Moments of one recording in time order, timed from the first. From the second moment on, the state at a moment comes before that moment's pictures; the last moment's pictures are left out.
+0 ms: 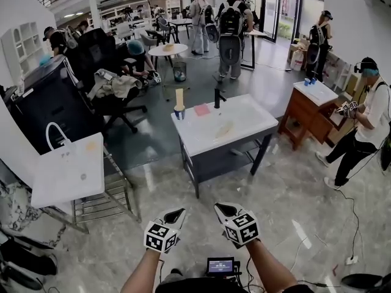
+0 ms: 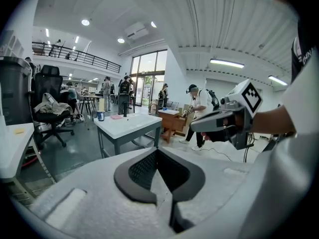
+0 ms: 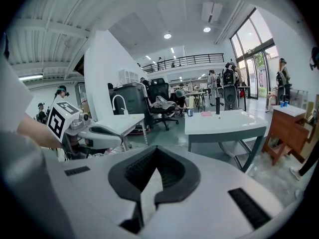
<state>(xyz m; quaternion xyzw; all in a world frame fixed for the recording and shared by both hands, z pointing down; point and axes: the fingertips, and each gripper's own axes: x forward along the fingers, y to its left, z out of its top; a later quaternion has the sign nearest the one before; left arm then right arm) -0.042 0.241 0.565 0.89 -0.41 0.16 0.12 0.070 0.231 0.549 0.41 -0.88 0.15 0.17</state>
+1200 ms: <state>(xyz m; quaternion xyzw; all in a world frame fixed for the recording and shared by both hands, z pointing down) -0.096 0.030 0.586 0.90 -0.38 0.15 0.13 0.020 0.025 0.561 0.44 -0.86 0.17 0.19</state>
